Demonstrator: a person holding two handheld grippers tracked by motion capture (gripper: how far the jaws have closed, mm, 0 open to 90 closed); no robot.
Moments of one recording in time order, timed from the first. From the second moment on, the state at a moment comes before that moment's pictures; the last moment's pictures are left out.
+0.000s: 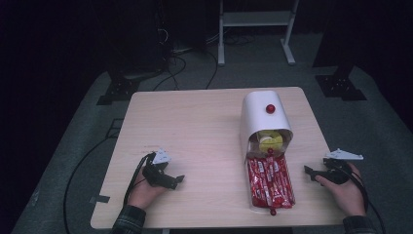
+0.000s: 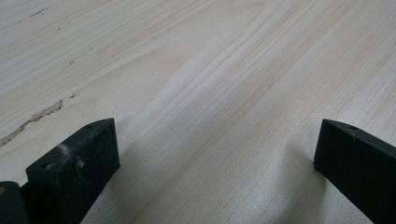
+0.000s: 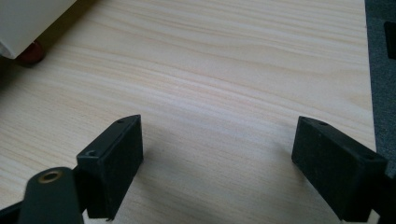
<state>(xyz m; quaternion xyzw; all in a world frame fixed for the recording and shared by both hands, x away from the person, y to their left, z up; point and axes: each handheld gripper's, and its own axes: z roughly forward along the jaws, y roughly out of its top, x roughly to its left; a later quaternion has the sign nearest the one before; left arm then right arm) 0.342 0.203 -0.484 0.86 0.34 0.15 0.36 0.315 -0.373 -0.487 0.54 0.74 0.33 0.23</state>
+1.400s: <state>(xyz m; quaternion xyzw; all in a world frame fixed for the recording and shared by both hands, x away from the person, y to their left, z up) 0.343 0.202 -0.484 0.86 0.34 0.15 0.36 0.300 -0.373 -0.466 0.53 0.72 0.37 0.23</state>
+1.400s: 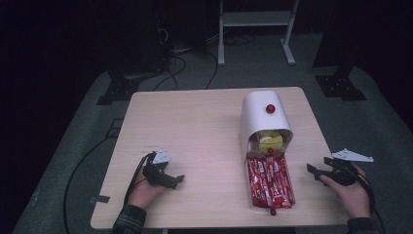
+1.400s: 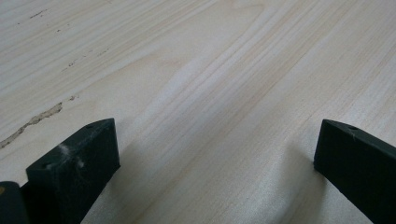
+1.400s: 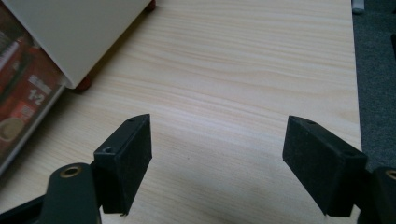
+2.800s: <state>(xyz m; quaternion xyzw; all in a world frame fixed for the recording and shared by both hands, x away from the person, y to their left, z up) 0.344 0.202 -0.484 0.86 0.34 0.15 0.36 0.283 -0.351 -0.439 0.50 0.73 0.41 0.23</state>
